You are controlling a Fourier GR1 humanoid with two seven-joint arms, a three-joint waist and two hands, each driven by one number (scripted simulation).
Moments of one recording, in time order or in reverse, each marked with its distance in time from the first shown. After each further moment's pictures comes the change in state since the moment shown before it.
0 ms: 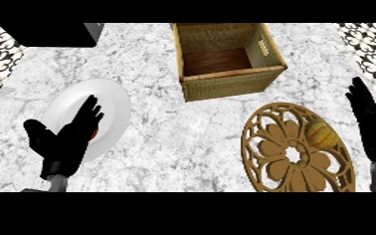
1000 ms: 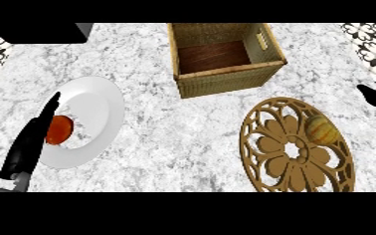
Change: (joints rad) left arm -0.018 0.249 -0.013 0.075 -0.298 0.047 0.013; right arm -0.158 -0.157 -0.045 0.042 0.702 -0.541 0.279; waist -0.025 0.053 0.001
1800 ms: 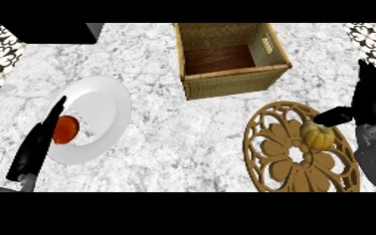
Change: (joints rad) left arm -0.003 -0.012 -0.032 0.022 -0.045 0.006 0.034; right arm -0.103 0.025 0.289 -0.172 0.195 0.619 0.769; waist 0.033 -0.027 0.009
